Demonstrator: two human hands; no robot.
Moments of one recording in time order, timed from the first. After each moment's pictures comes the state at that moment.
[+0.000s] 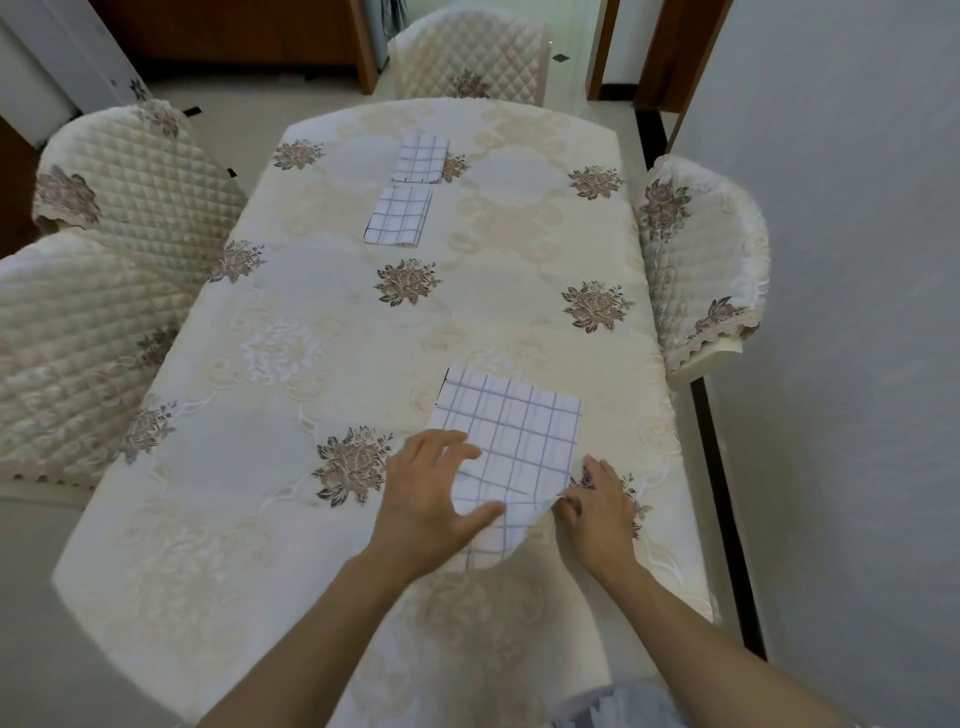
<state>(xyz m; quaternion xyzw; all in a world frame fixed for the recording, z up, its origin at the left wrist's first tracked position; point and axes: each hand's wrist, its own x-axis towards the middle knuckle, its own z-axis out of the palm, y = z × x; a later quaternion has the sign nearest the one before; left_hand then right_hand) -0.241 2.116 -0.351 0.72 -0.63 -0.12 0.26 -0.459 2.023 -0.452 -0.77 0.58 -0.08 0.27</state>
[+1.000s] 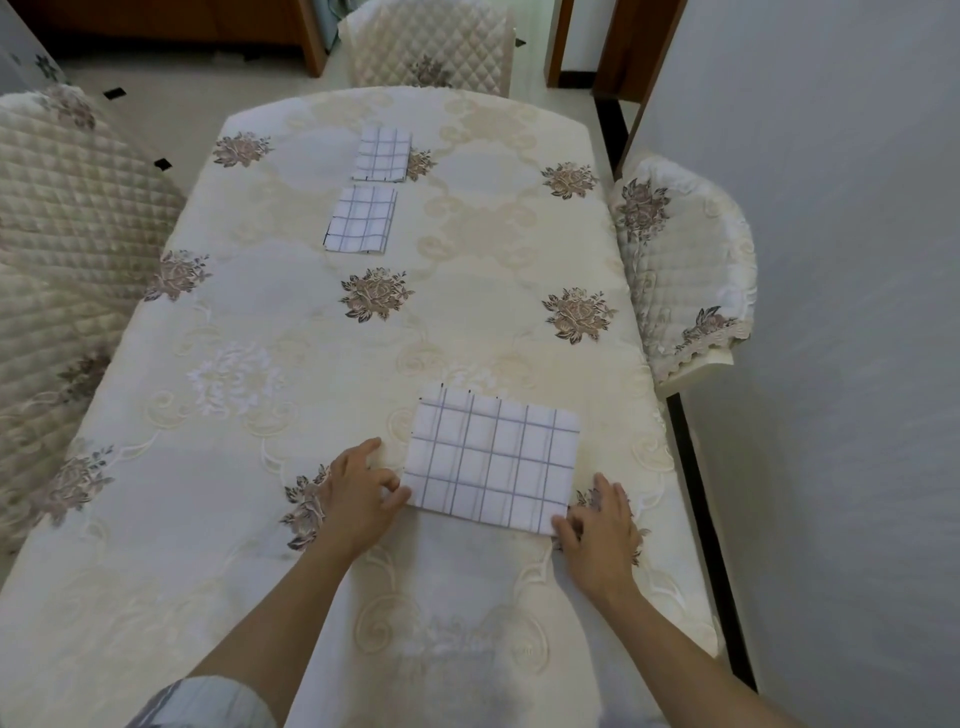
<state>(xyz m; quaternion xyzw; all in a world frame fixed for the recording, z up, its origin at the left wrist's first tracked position) -0.140 2.068 -0.452 0.81 -0.50 -0.27 0.16 -0.447 2.014 -0.450 -0.69 0.65 -0.08 0.30</state>
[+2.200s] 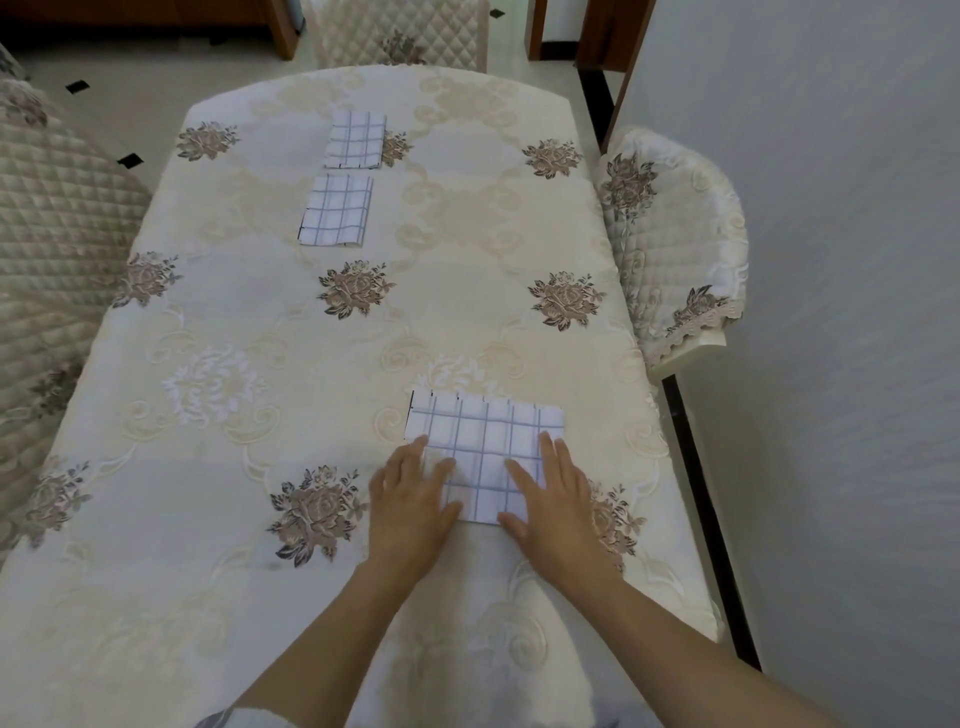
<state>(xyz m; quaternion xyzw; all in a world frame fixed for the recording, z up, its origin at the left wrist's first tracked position) -0.216 2.057 -0.450 0.77 -0.62 -0.11 0.07 -0.412 2.003 -0.445 -0.82 0.53 -0.01 0.19</state>
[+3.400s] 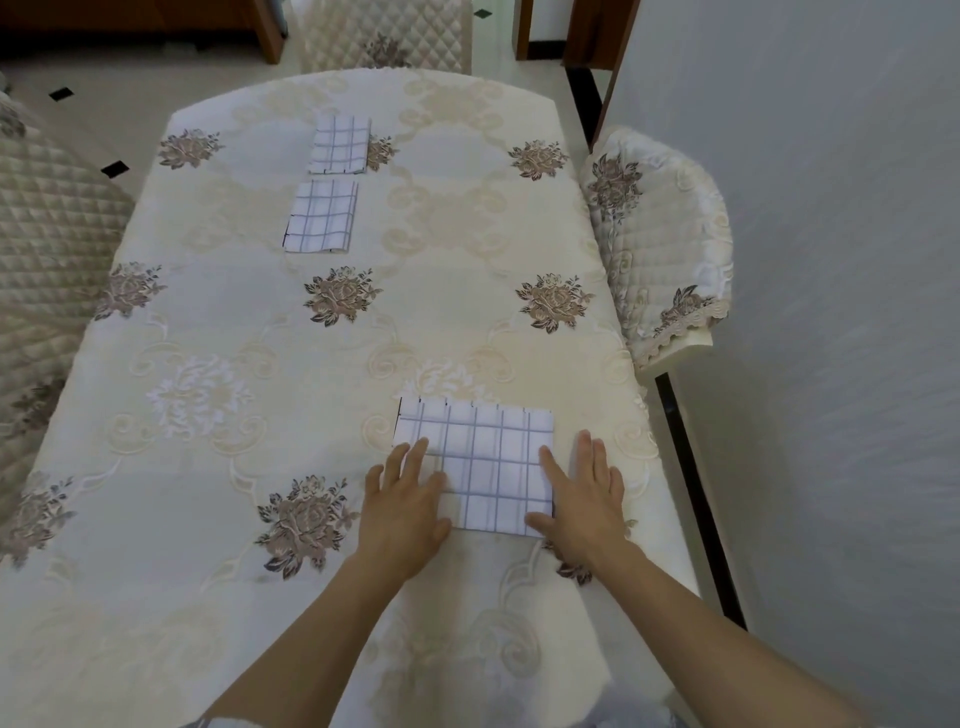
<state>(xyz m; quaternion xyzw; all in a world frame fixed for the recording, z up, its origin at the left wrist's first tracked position) -0.211 2.046 -0.441 0.73 -0.67 -0.11 -0.04 -0.444 1.972 -0.440 -0.77 0.59 0.13 0.20</state>
